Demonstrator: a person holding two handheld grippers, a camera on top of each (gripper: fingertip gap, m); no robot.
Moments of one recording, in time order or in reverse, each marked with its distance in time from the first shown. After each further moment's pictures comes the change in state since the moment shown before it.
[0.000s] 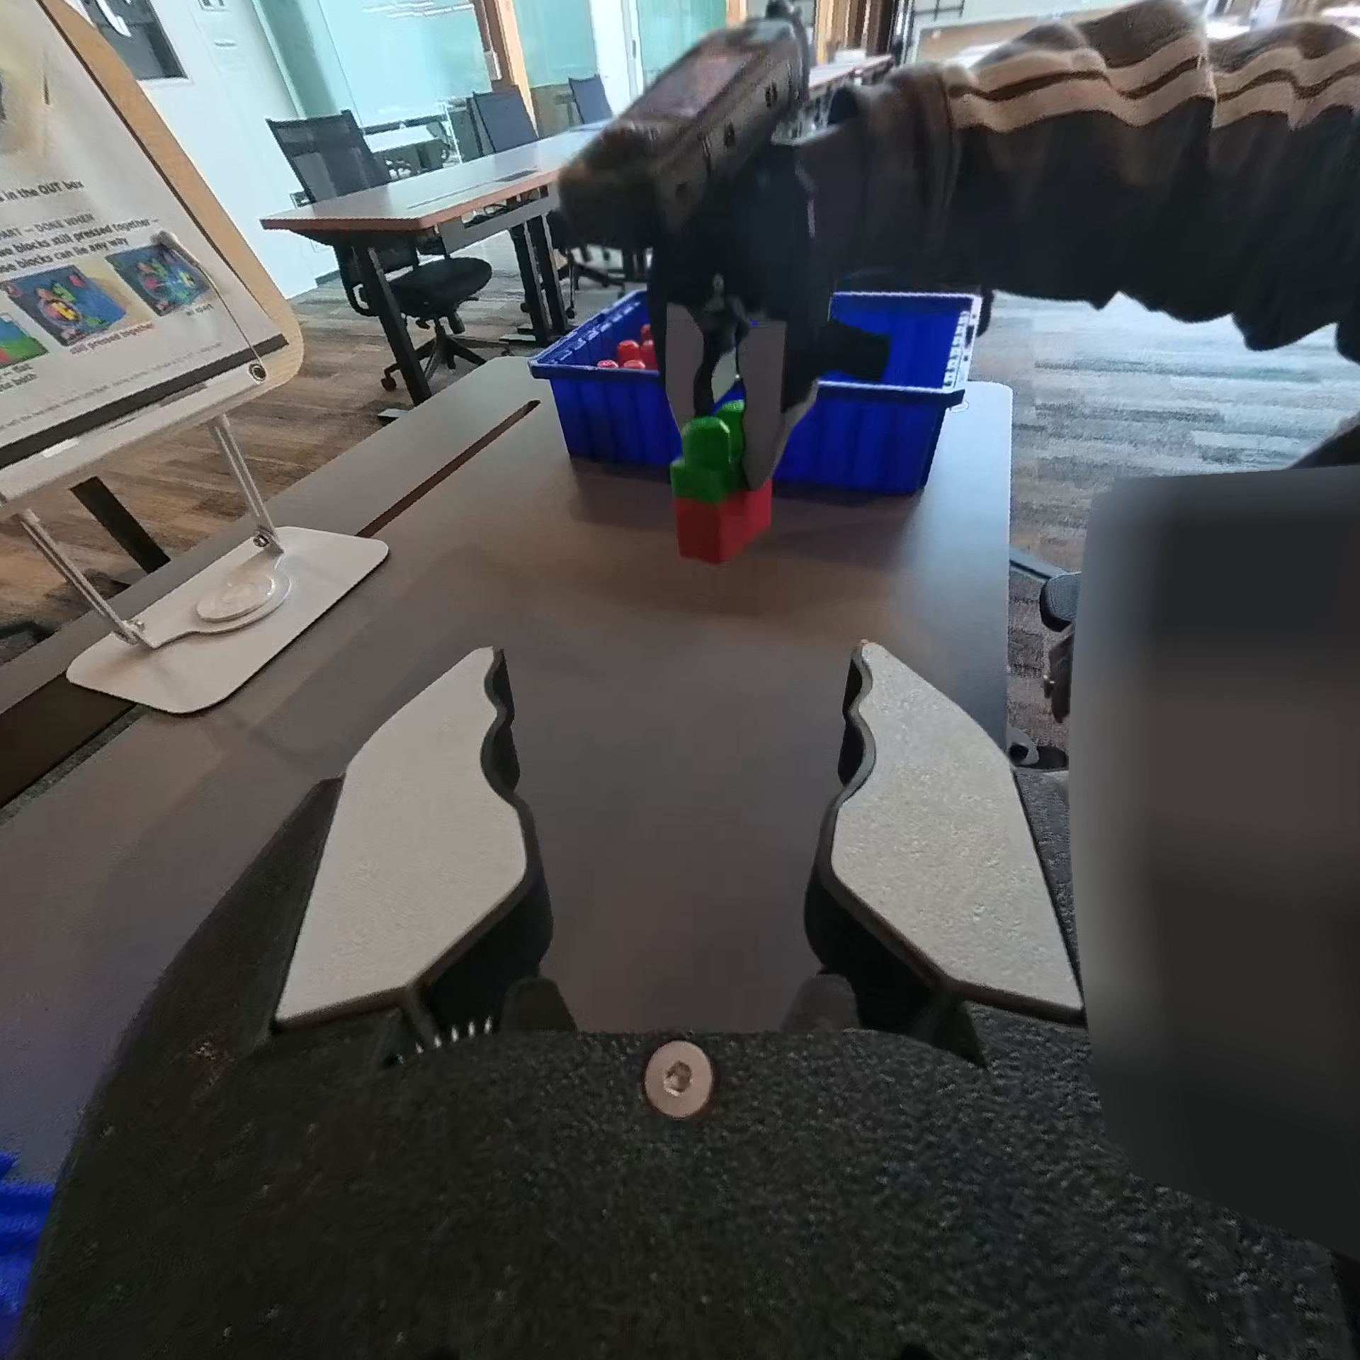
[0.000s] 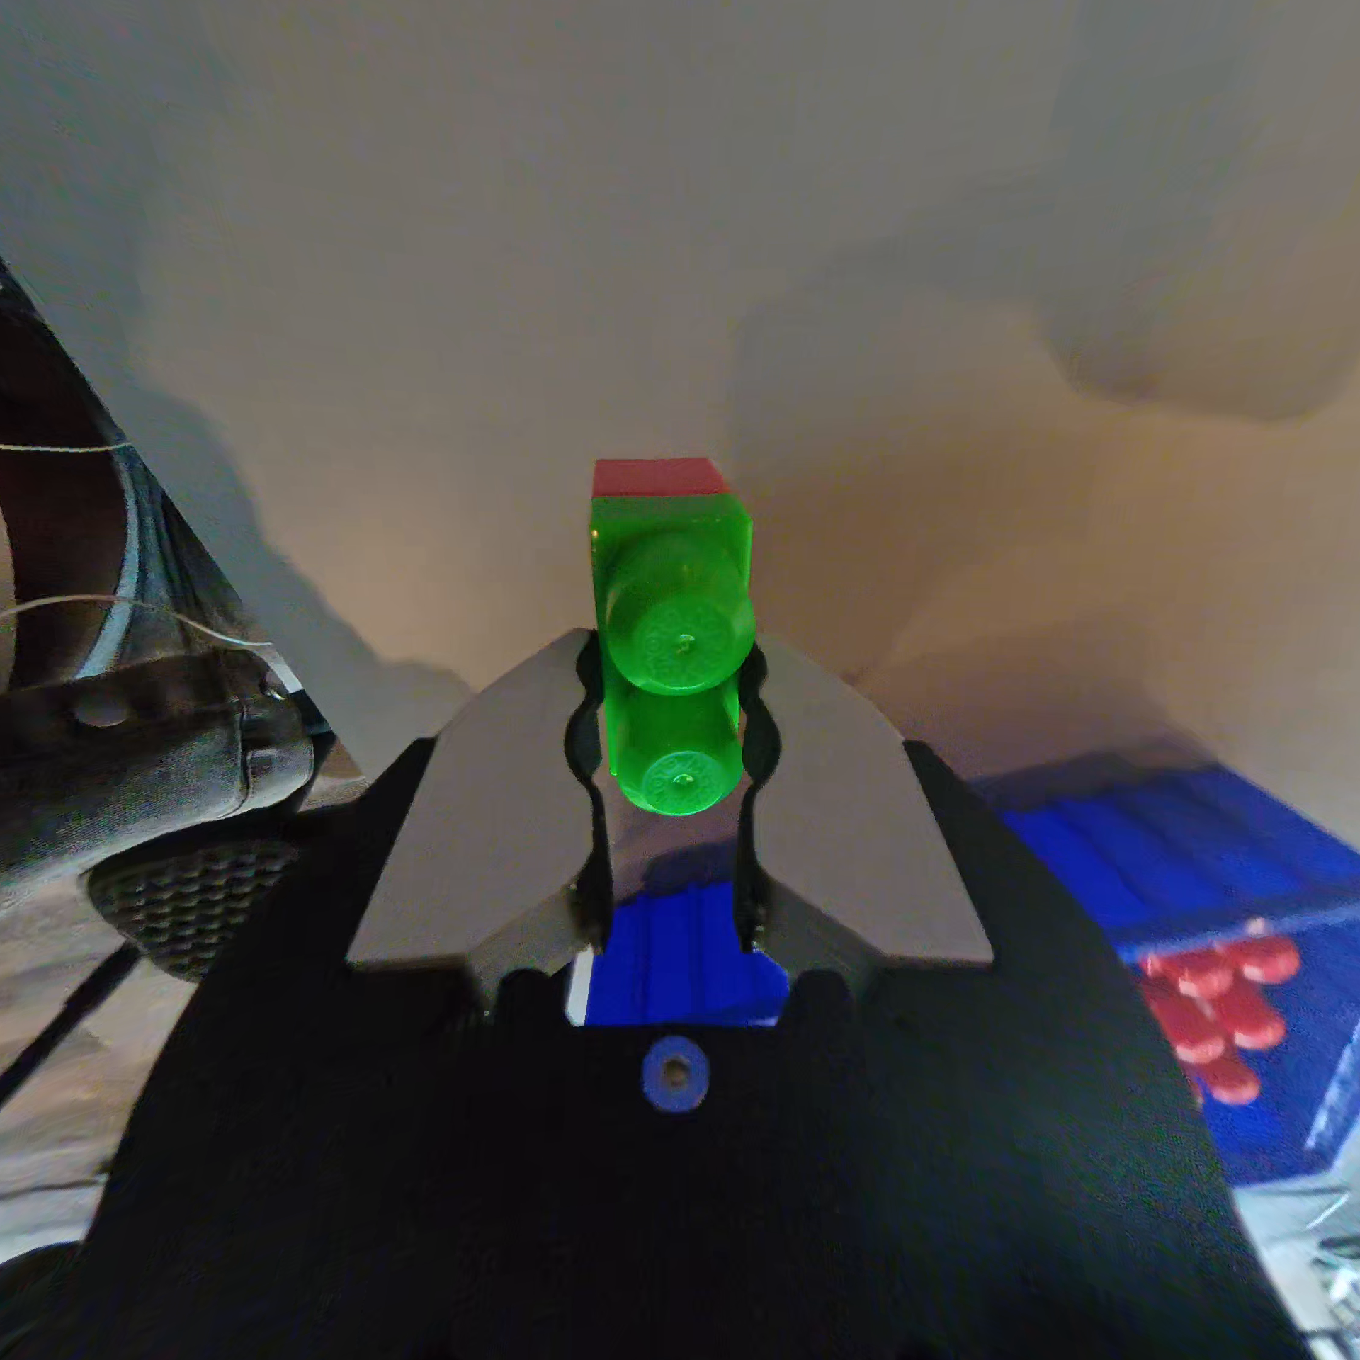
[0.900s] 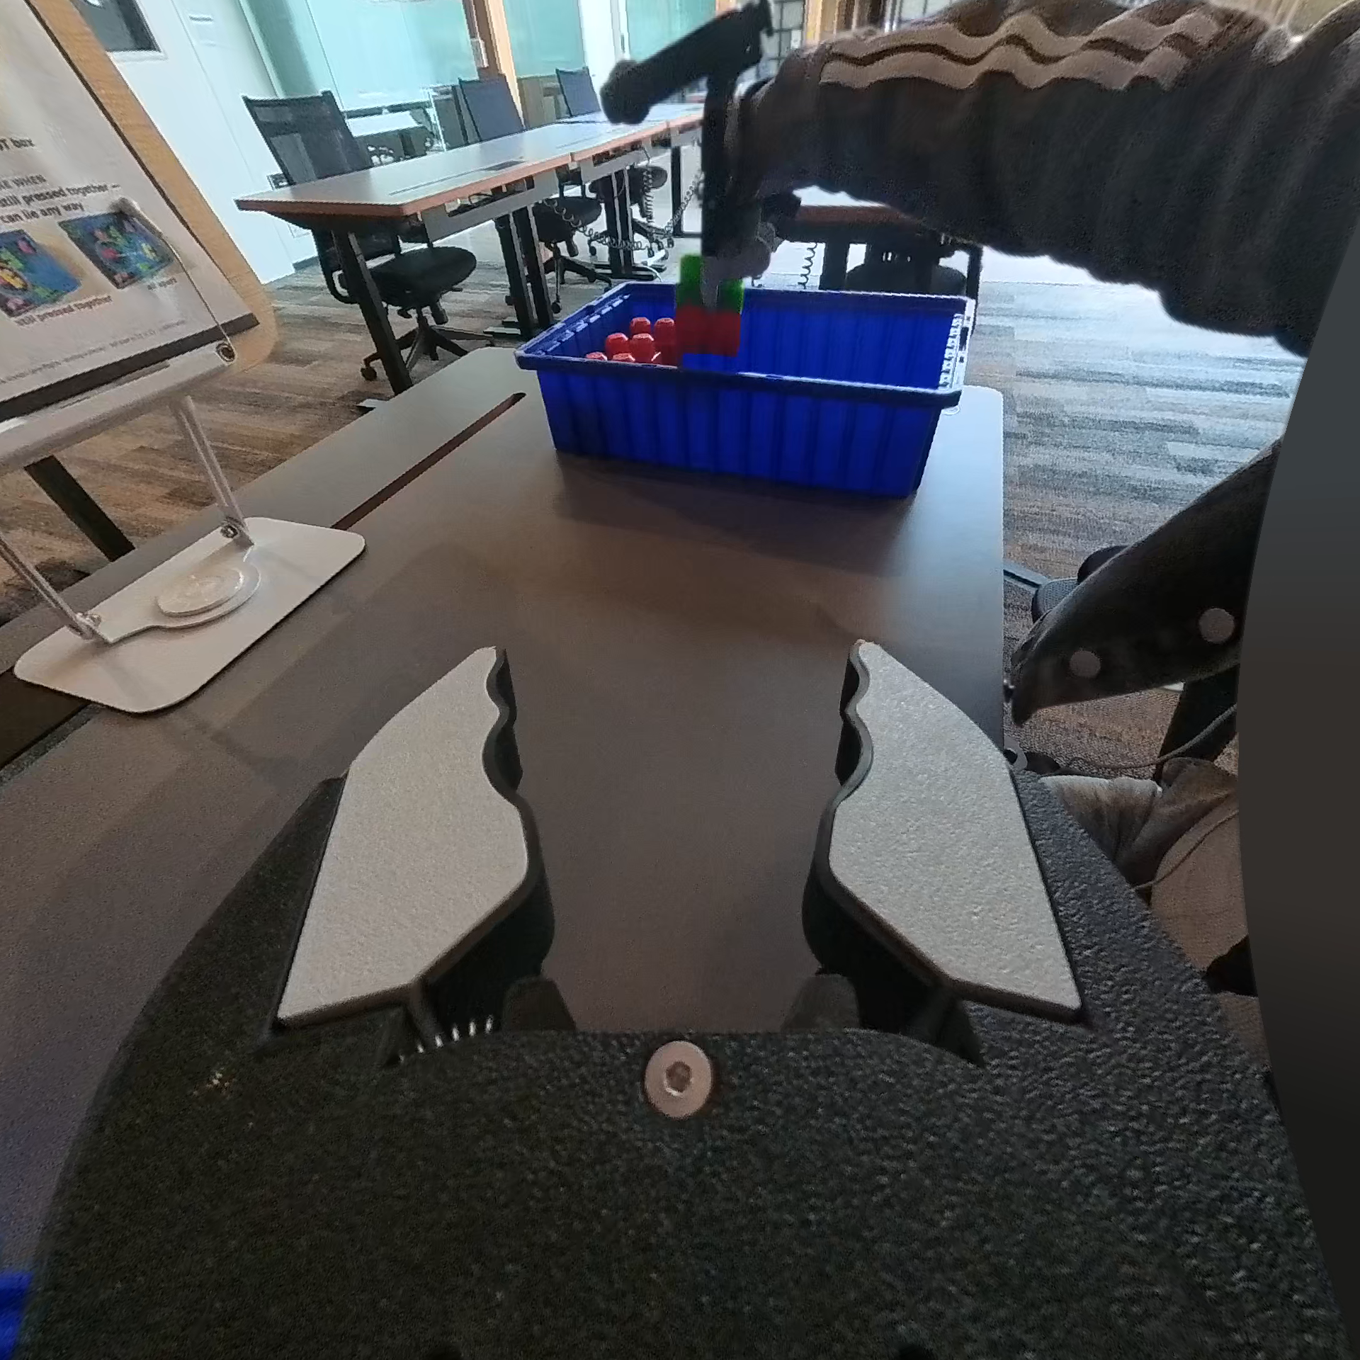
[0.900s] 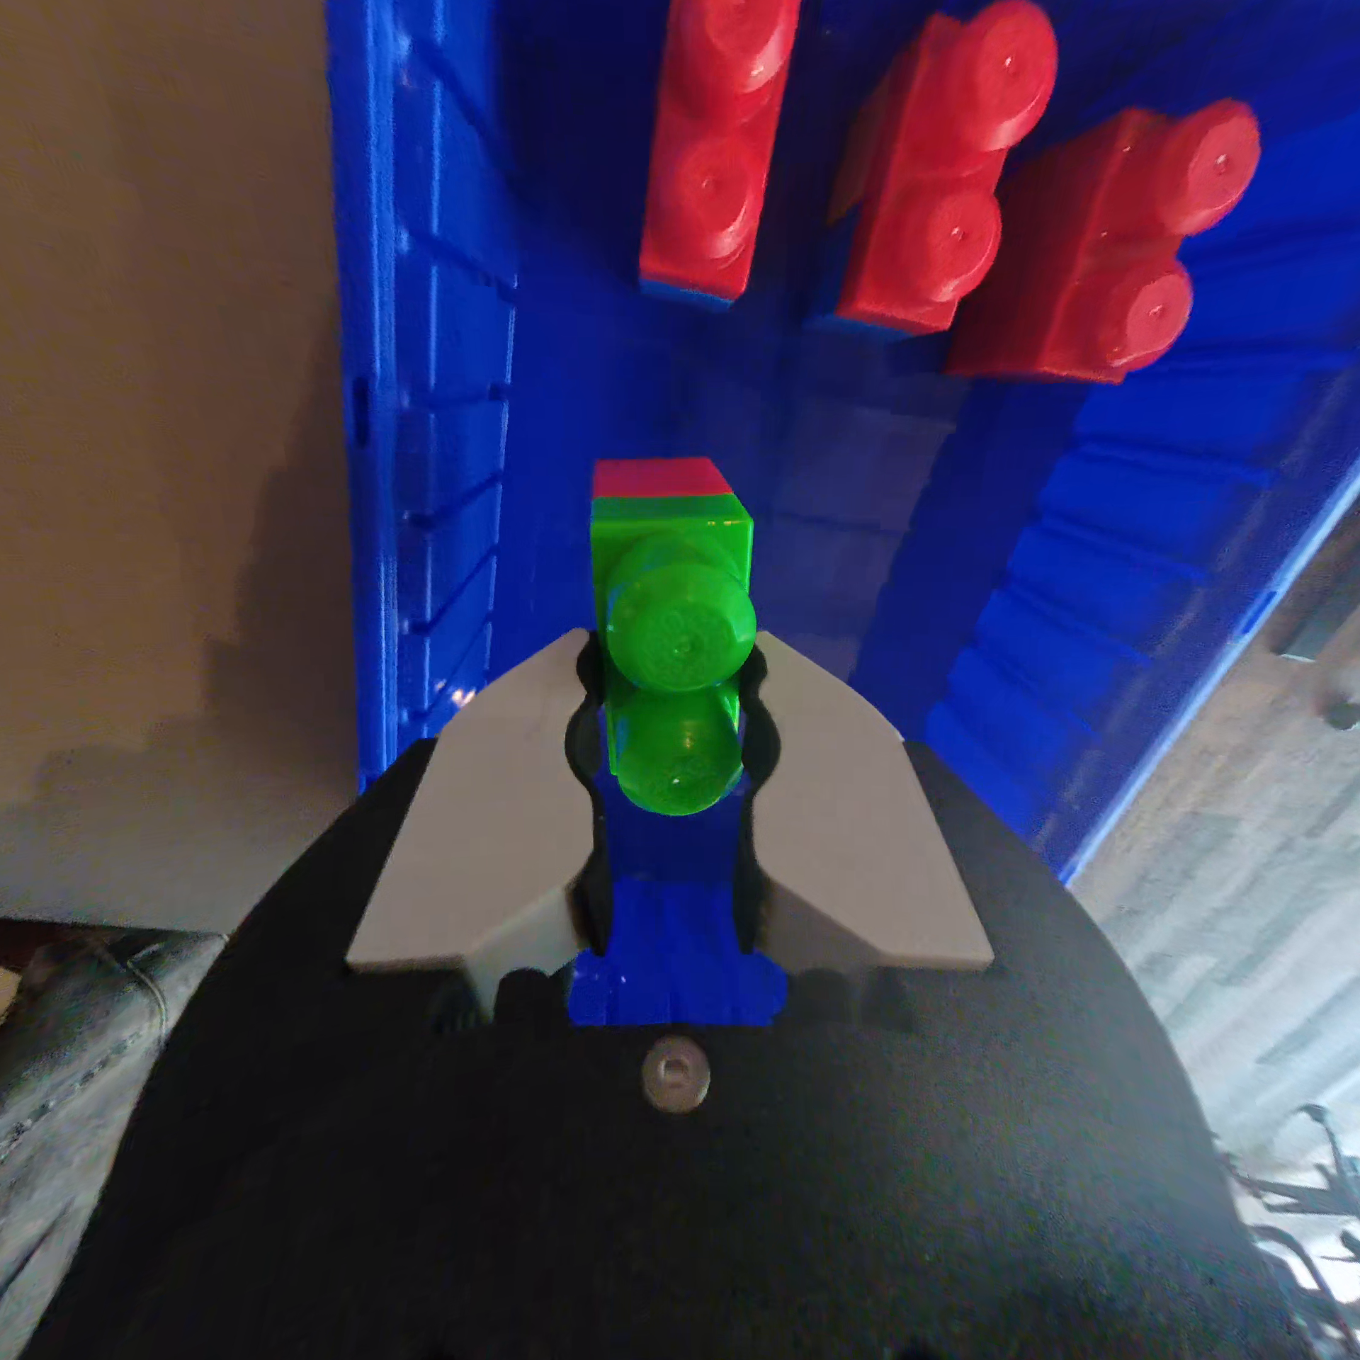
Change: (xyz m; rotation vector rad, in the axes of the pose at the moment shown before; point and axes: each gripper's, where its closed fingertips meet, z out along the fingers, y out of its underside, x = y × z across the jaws) left arm -0.002 0.006 0.013 -0.002 0.020 -0.026; right arm 0.179 0.254 -0.024 -0.061 0.135 1.064
